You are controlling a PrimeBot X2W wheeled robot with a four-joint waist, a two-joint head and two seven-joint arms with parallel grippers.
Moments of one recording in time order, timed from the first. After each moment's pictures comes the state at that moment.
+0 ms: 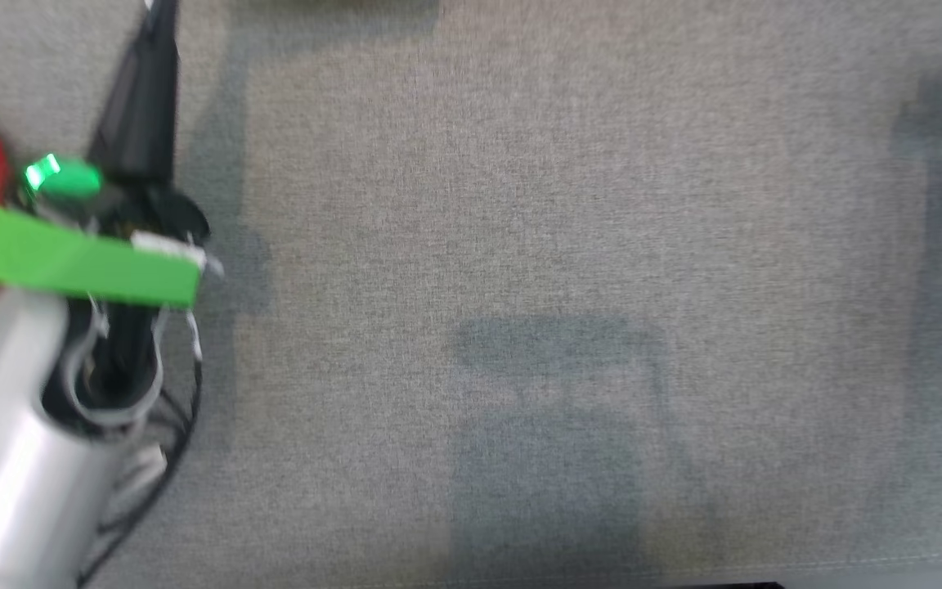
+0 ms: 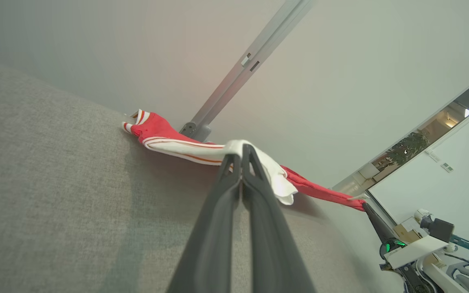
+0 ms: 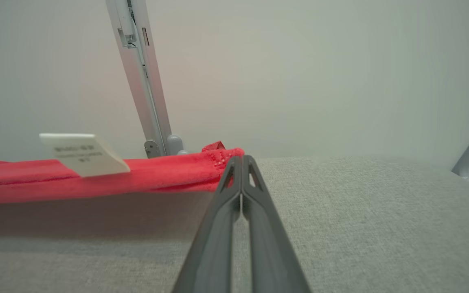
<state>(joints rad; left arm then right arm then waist) -0.71 0.48 -0.48 0.00 -1.23 -0.13 -0.26 -0.86 -0.32 -0.11 0.45 0.25 0.13 -0.26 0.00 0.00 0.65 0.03</state>
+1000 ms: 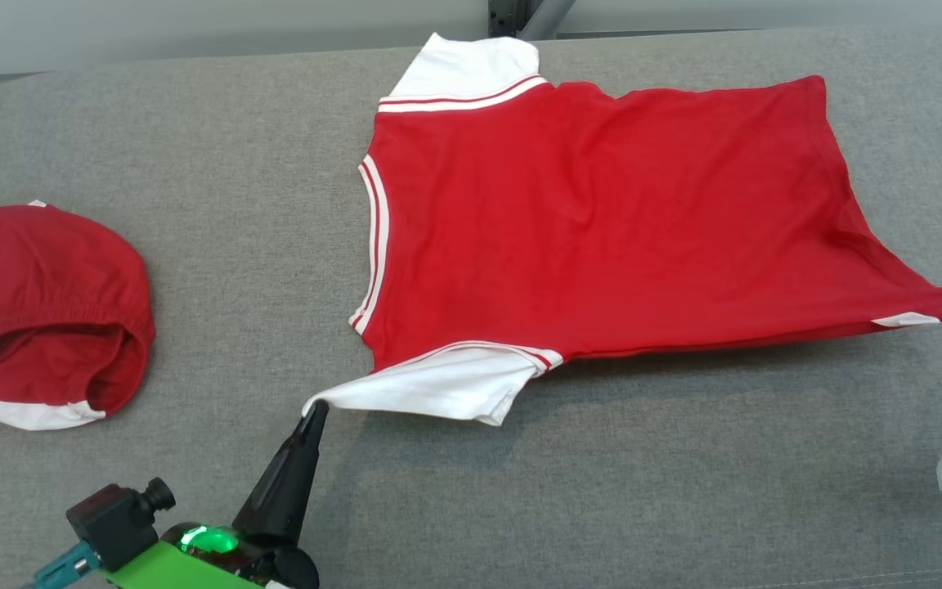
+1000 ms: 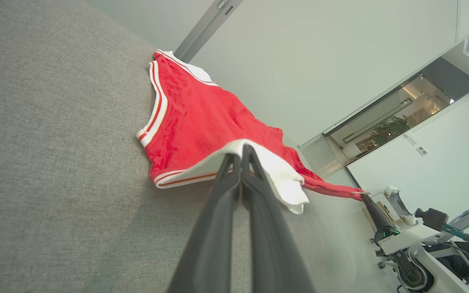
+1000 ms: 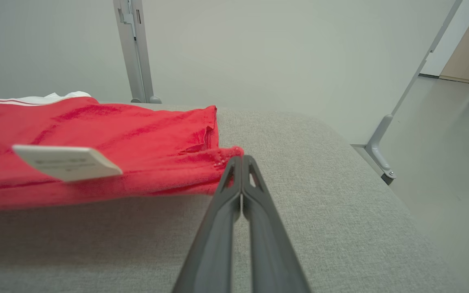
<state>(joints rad) 0.01 0.44 -0.52 -0.17 -1.14 -0.13 -0.26 -0.08 -0.34 -0.20 0.22 0.25 0.13 -0.26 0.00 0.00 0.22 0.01</state>
